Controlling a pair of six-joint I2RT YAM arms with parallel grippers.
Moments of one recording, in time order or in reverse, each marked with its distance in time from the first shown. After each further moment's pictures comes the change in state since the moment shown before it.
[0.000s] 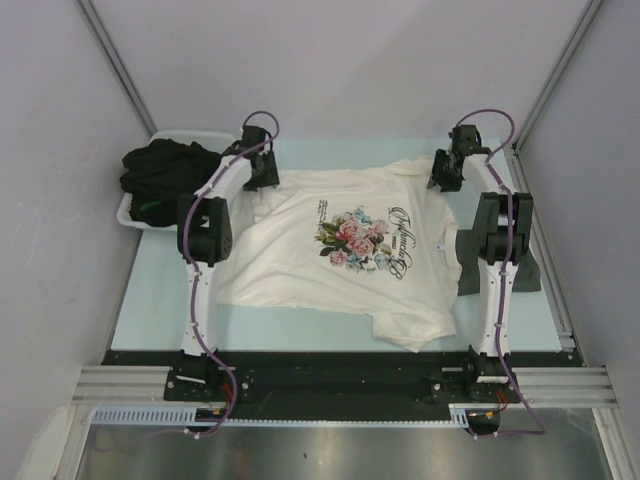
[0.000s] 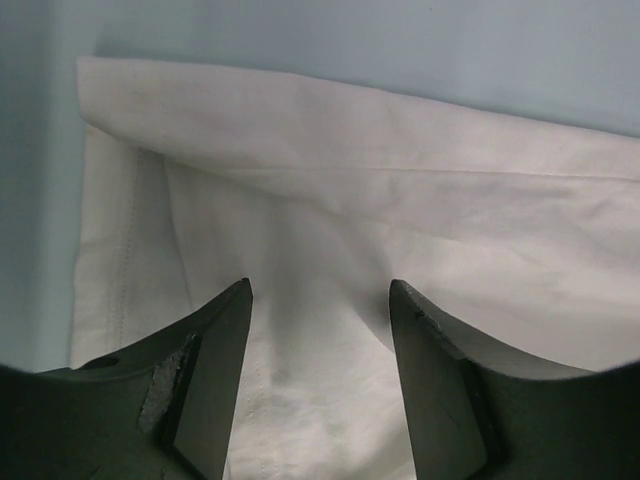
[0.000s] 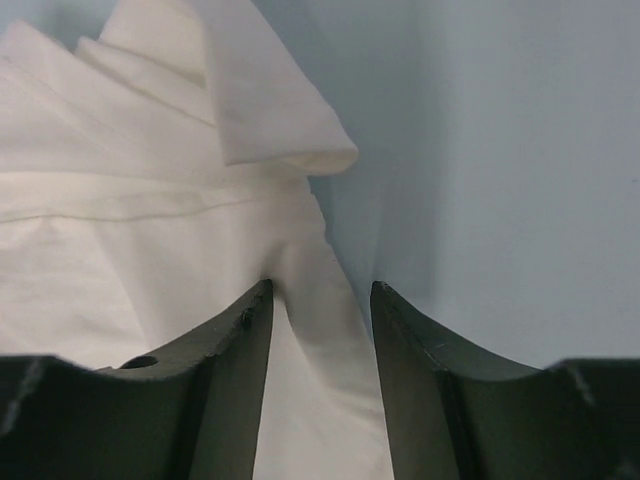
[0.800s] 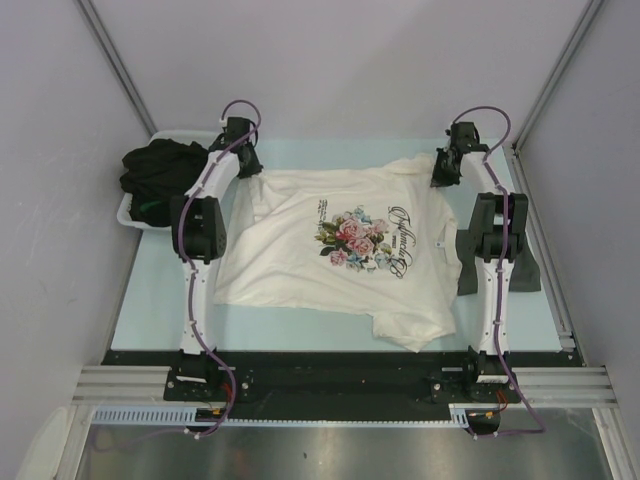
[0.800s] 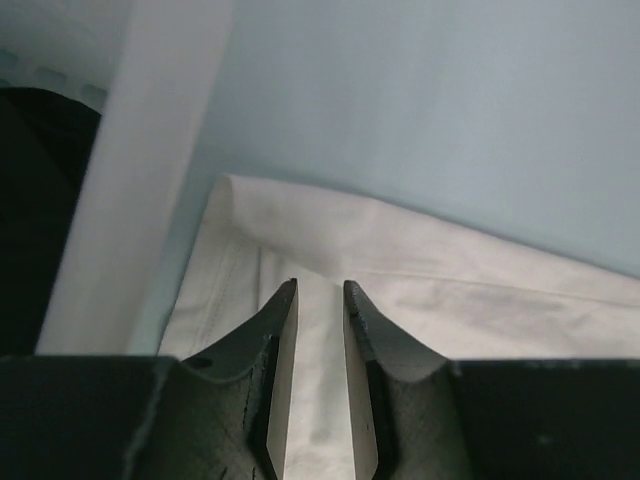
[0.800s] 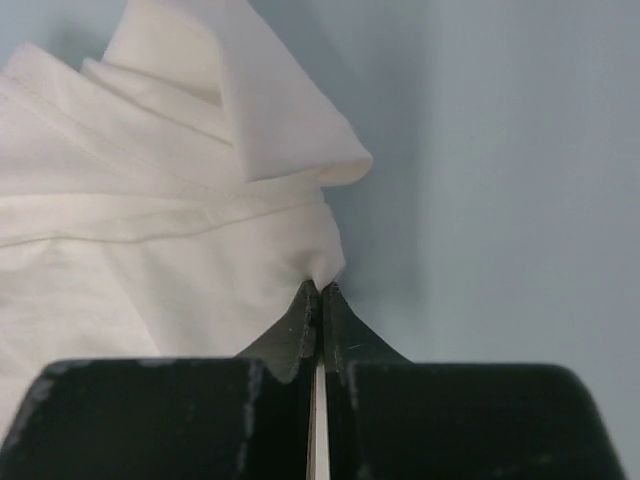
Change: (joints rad) left arm 0.060 0.034 0.098 0.026 -0.016 -0.076; right arm 0.000 0.078 0.123 -0.041 -0.018 -0.024
